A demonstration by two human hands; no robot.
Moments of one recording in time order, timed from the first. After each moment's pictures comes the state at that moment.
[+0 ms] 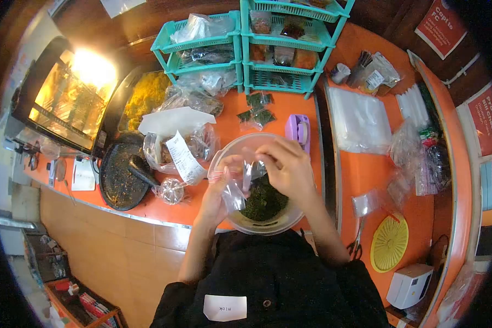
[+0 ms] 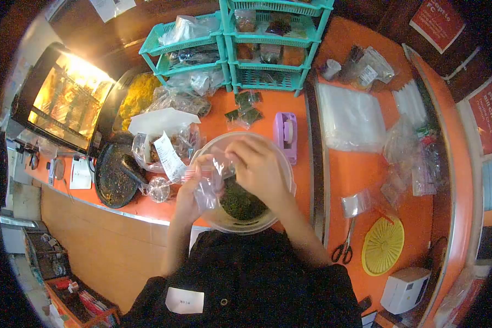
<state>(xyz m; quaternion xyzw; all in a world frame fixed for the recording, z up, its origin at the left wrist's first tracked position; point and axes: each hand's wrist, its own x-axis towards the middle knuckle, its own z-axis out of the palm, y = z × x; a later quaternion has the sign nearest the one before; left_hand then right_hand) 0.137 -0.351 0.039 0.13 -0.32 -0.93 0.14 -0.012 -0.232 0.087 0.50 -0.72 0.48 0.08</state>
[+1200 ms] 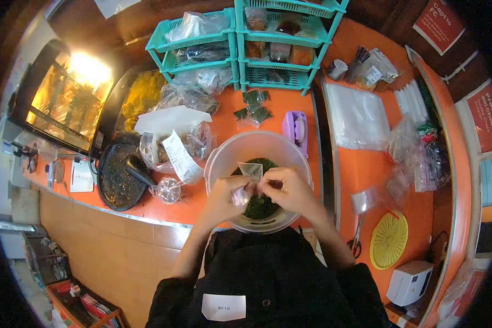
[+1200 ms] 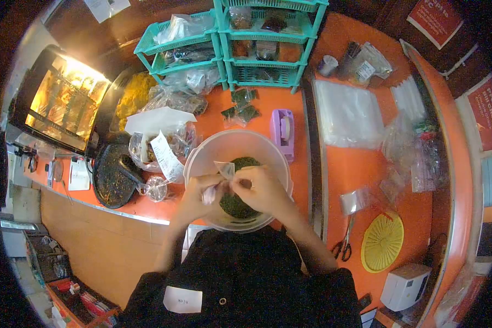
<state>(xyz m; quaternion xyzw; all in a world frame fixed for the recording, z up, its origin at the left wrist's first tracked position) 0.132 -0.345 0.036 0.07 -0.82 -0.52 0.20 -0.001 -0.195 0.062 0.43 -0.73 0.48 -0.25</state>
